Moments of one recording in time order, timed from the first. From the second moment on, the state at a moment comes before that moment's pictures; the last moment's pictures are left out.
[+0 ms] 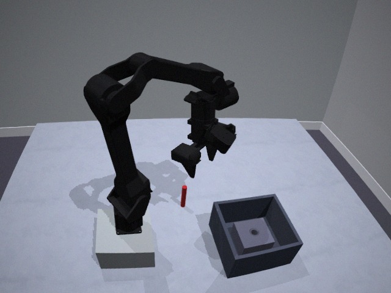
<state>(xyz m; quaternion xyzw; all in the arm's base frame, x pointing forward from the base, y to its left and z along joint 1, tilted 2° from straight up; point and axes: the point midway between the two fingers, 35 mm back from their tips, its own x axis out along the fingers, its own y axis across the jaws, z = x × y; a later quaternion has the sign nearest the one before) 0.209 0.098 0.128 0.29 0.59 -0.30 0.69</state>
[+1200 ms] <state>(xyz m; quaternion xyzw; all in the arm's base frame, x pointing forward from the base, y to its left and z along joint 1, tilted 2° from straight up) 0.185 0.115 0.009 0.18 0.66 -0.31 0.66</state>
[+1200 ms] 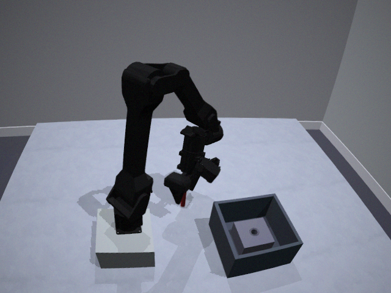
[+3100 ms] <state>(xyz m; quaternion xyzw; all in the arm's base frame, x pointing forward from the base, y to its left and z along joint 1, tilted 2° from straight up) 0.264 0.030 0.102 0.21 0.55 -0.41 0.70</state>
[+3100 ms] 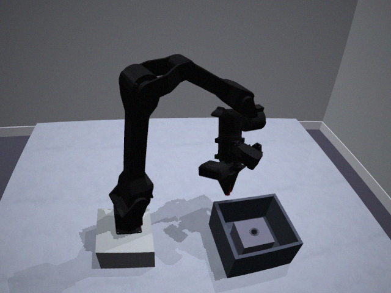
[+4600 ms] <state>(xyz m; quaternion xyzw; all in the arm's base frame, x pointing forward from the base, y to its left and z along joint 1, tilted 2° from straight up) 0.341 -0.079 0.041 0.23 0.60 -0.33 0.69</state>
